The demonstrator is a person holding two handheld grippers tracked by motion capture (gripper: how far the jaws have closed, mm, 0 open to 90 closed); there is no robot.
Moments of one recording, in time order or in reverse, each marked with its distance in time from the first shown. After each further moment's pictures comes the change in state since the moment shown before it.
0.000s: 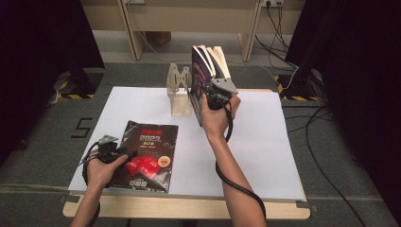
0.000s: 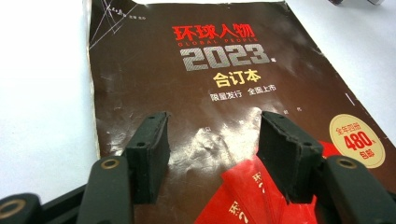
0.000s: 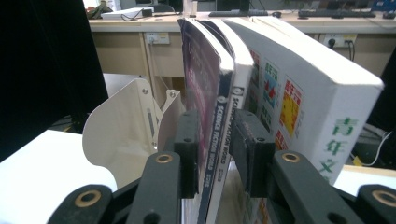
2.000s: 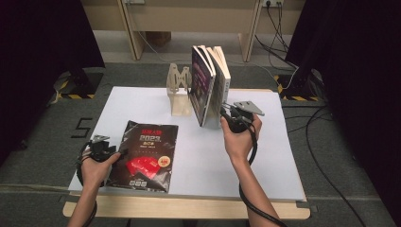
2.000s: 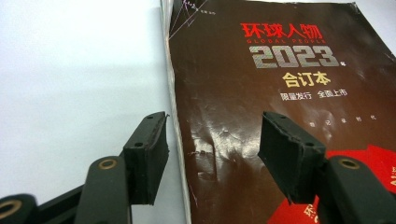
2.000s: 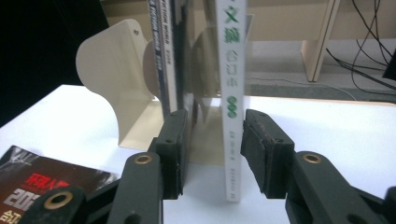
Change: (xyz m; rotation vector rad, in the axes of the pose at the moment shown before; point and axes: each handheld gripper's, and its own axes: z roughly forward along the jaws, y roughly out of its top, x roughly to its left) left arm 0.025 -0.003 -0.003 -0.003 0.130 -0.062; right arm -0.055 -0.049 -0.050 0.131 0.072 0.051
